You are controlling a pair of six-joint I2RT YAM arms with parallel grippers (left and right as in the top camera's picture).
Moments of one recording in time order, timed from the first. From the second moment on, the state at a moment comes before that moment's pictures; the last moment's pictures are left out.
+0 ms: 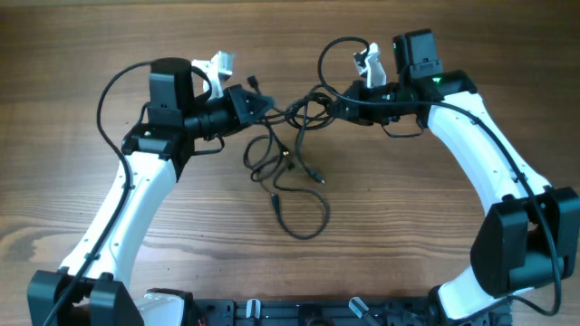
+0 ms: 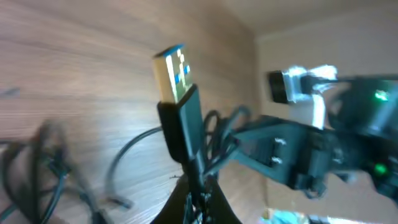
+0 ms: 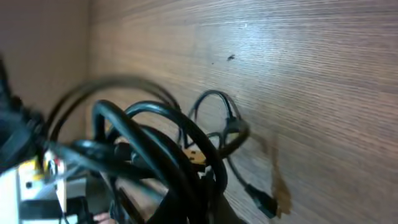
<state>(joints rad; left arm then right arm) -0.15 1.45 1.03 -0.27 0.75 -0.68 0.20 1.76 1.36 -0.70 -0.77 0.24</state>
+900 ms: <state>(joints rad) -0.54 1.37 1.12 -0.56 0.09 -0.33 0.16 1.78 1.33 -0.74 -0.67 0.16</state>
